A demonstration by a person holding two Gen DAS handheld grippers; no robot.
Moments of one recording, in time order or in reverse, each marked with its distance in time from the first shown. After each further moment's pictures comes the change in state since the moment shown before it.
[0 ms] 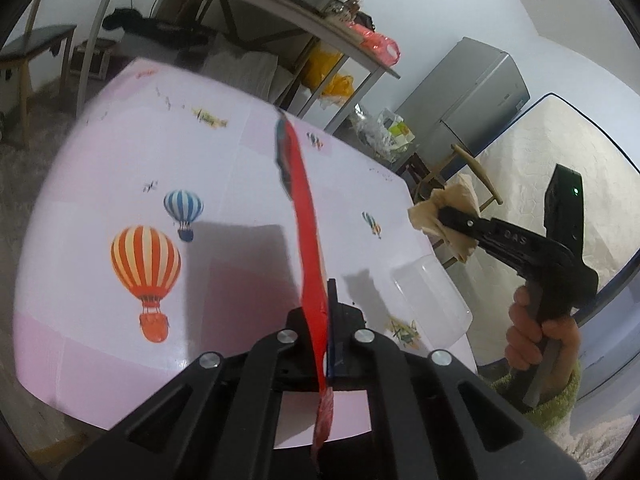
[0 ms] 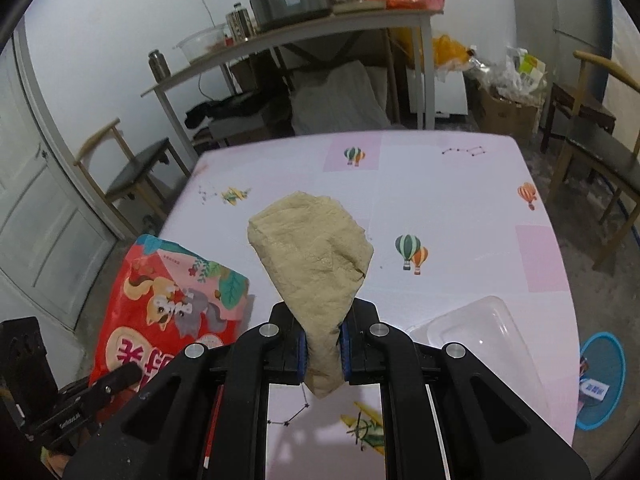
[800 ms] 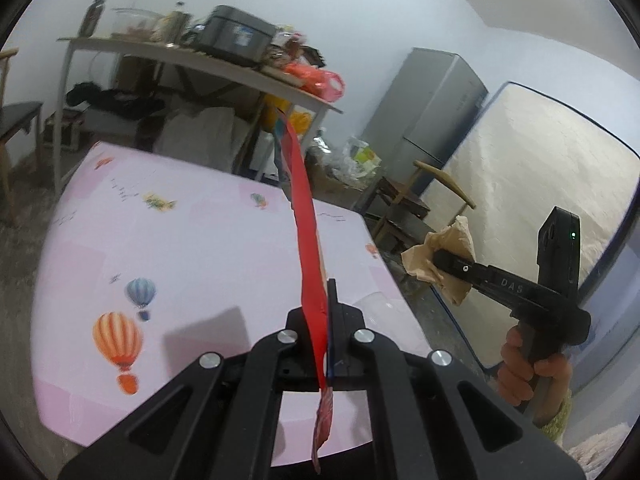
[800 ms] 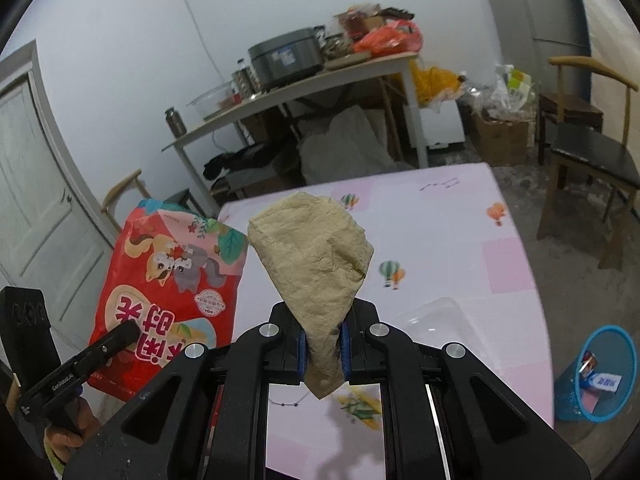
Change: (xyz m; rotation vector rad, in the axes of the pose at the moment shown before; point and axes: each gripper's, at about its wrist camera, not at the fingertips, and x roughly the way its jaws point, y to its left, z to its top) left arm -0.027 -0.092 0.033 0.186 -0.120 -0.046; right arm -0.082 -0.045 -0.008 0.083 -0.166 0.073
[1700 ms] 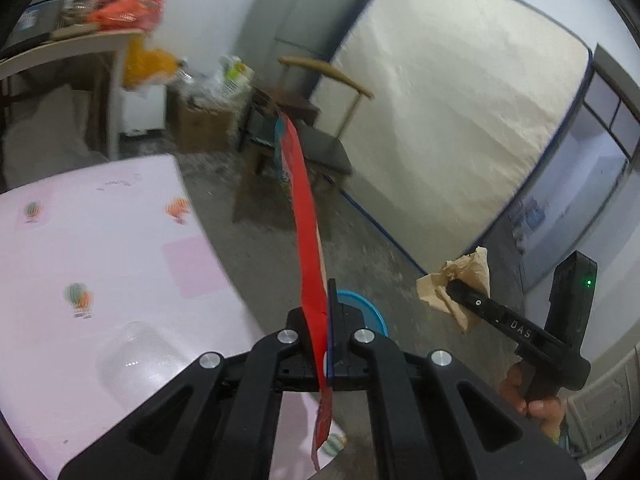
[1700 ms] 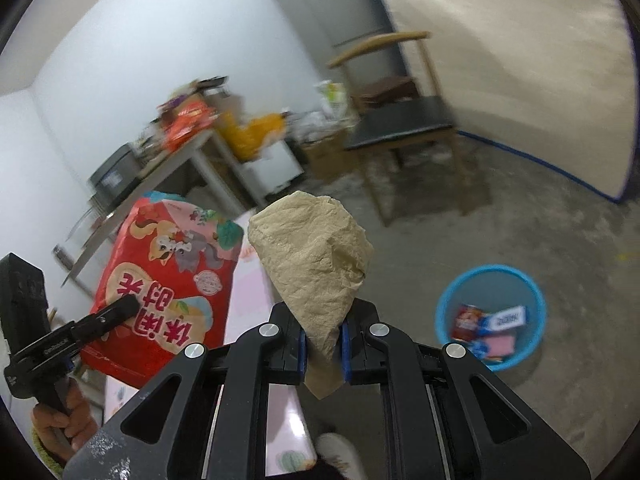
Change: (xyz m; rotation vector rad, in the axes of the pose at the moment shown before) left arm 0.235 -0.252 0.002 0.282 0.366 -0.286; right arm -0.135 -0.231 -0.057 0.440 -0.197 -0.375
